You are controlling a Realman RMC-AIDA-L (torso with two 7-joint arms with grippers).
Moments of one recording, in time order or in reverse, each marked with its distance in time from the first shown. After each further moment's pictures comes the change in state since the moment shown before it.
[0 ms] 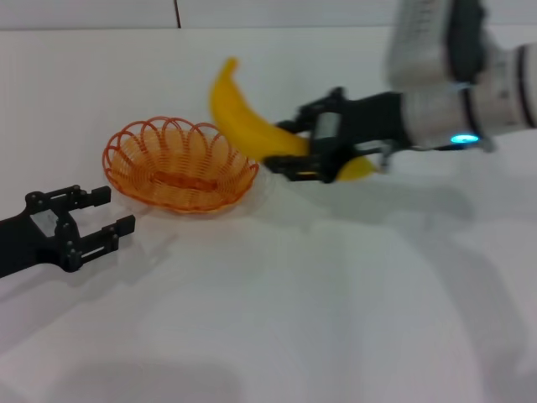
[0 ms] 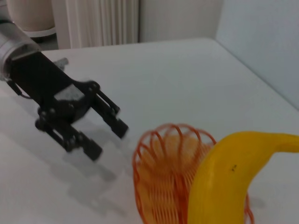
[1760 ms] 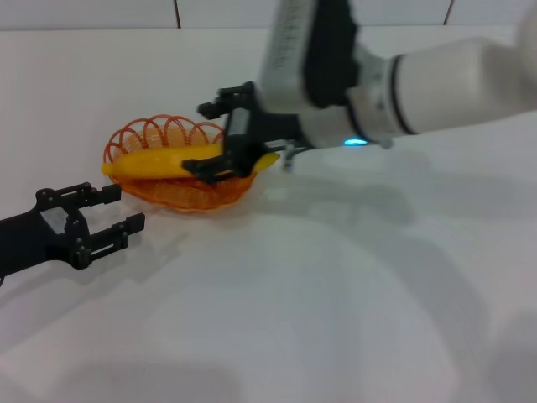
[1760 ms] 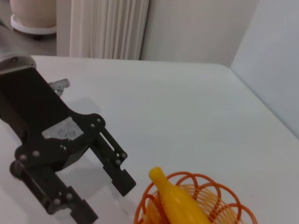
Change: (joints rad) left arm -0.021 0.000 0.001 -0.026 0.001 0.000 0.002; right arm 0.166 -0.001 -0.291 0.205 0.132 0.376 -0.024
